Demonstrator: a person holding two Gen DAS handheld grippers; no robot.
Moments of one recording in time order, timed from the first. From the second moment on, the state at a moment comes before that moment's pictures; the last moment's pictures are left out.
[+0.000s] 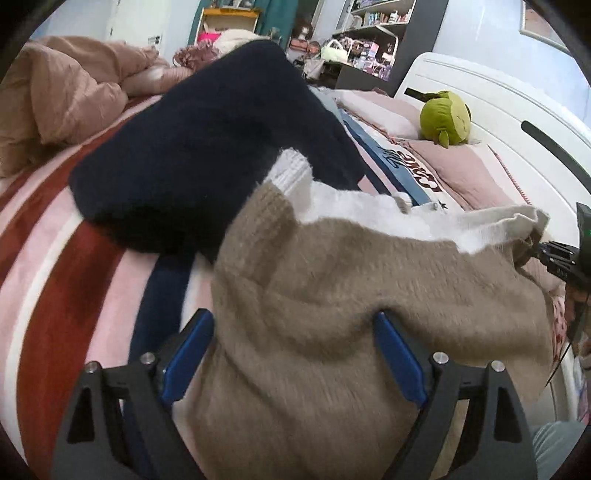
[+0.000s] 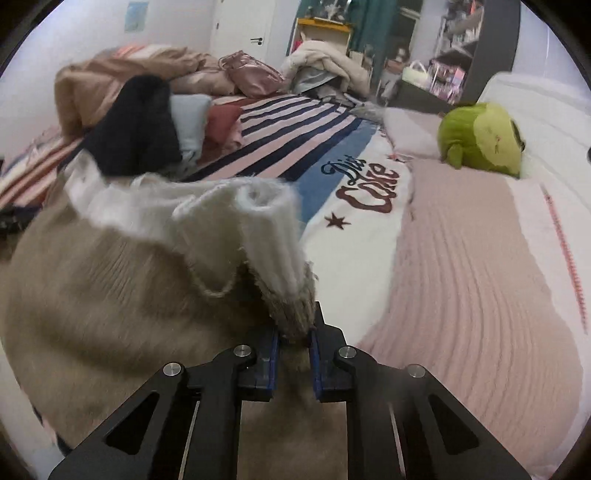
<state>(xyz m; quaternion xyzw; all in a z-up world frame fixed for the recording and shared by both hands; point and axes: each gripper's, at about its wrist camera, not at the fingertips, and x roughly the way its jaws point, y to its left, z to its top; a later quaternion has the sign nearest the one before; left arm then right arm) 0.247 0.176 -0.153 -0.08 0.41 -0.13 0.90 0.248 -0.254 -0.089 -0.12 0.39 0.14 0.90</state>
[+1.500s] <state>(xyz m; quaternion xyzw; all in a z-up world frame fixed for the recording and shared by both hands) 0.100 0.149 -0.166 -0.29 0.37 -0.20 0.86 0.148 -0.134 -0.079 -0.09 0.39 0.35 0.85</state>
